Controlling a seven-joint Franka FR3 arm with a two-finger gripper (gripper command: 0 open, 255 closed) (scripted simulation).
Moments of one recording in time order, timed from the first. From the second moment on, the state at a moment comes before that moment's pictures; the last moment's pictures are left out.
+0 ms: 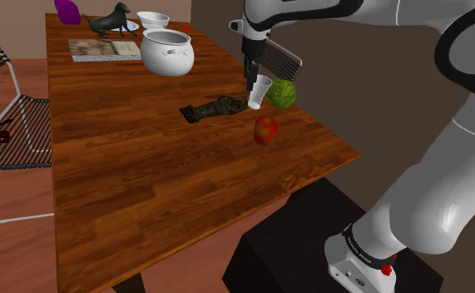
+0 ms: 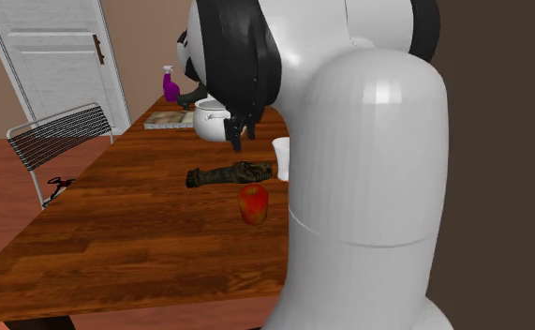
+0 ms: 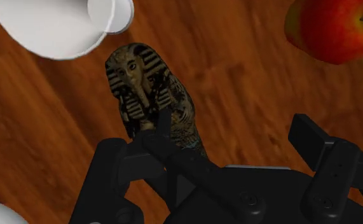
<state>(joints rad) 0.18 0.15 -0.09 -1.73 -0.10 1.85 -0.87</state>
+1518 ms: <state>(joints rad) 0.26 0.73 0.01 -1.23 -0.17 1.84 -1.19</state>
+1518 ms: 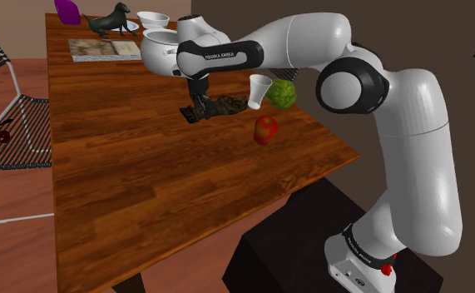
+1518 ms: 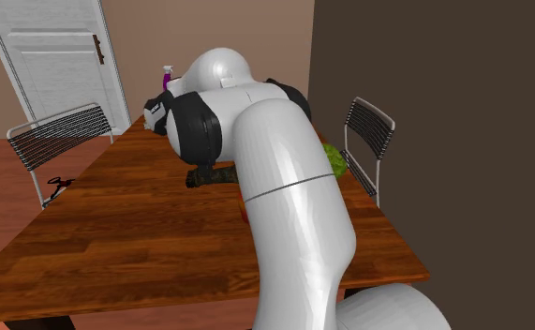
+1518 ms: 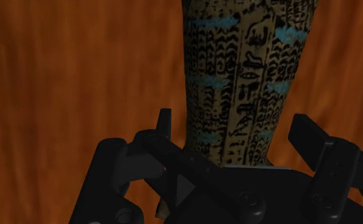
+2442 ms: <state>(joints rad) 0.26 0.73 0.01 -1.22 -0.16 1.82 -1.20</state>
